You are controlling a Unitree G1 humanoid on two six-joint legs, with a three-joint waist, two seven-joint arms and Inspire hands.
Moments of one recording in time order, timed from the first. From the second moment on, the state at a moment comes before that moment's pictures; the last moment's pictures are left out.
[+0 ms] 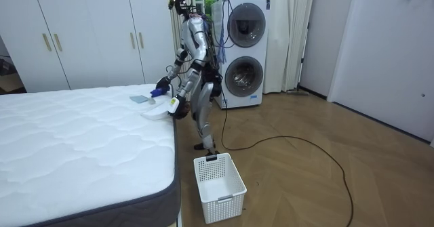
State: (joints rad) left arm -0.24 0.48 -0.42 0.81 0.62 0.02 0.03; right arm -0.43 -0.46 0.33 1.21 0.08 -0.07 -0.44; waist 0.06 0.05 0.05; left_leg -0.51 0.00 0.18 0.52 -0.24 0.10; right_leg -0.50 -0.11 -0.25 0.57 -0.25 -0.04
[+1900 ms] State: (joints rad) left arm -0.32 0.69 -0.44 0.66 0.87 0.01 0.00; right arm -0.63 -0.86 0.61 1.01 -1.23 0.06 -0.17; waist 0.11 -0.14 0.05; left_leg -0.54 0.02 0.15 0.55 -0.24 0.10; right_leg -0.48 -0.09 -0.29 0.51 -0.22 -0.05
